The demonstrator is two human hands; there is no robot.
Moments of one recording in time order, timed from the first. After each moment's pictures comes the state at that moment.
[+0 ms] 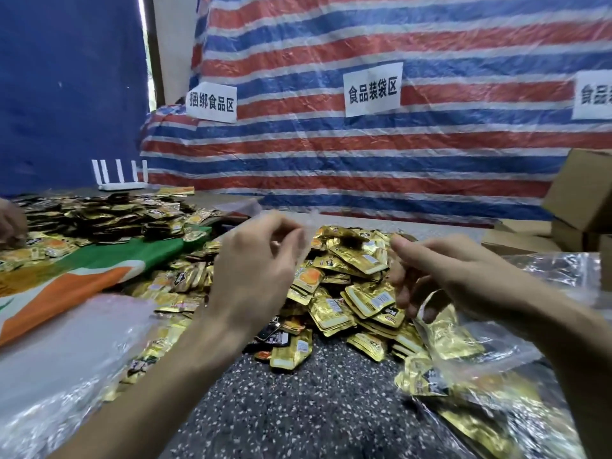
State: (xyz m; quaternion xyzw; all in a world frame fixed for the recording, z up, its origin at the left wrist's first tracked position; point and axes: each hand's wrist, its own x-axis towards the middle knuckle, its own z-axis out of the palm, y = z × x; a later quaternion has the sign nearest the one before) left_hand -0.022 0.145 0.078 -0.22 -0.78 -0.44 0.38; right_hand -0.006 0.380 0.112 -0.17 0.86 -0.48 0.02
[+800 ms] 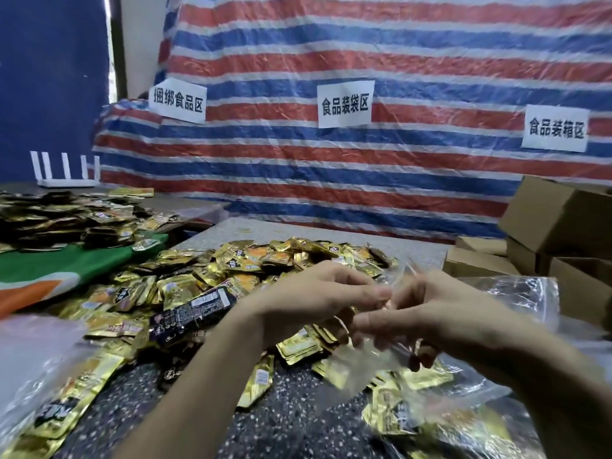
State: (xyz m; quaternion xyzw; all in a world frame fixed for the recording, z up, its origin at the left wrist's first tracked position) left_hand -0.083 0.212 0.082 -0.38 -0.73 -0.54 -0.19; right_hand -0.012 0.386 0.112 -0.13 0.87 -0.46 0.06
